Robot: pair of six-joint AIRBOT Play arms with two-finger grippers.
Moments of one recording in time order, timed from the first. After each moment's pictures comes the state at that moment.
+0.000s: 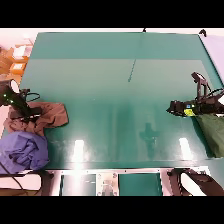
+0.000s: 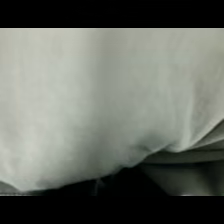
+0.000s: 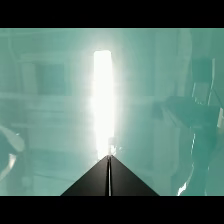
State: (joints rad) left arm 0.26 -1.52 1.08 1.65 -1.33 -1.63; right arm -0.14 -0.90 0.81 -1.19 1.19 1.50
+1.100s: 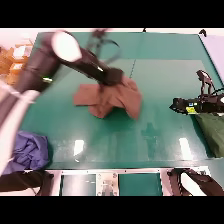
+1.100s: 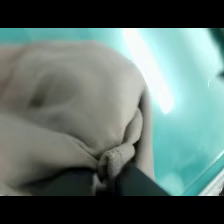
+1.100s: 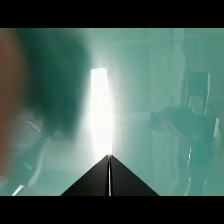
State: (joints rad) left arm -0.63 -1.51 1.68 1.18 -1.16 -1.68; right arm -0.18 -0.90 0.81 -1.19 1.12 1.50
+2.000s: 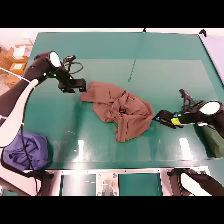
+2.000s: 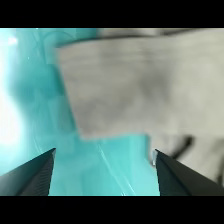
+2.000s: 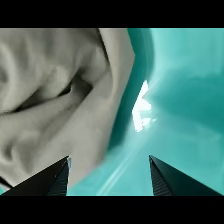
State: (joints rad) left arm -0.19 -1.72 1.56 1.28 -1.20 -1.60; right arm -0.13 -1.03 0.61 -1.02 1.04 1.49
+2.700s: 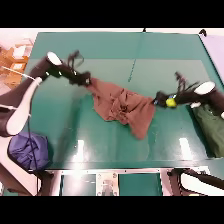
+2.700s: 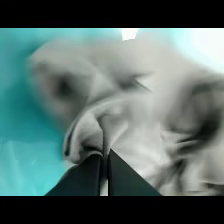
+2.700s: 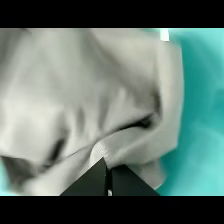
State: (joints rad) left arm -0.14 -1.81 1.74 0.89 -1.14 -1.36; right arm -0.13 -1.26 0.99 -0.89 1.06 1.38
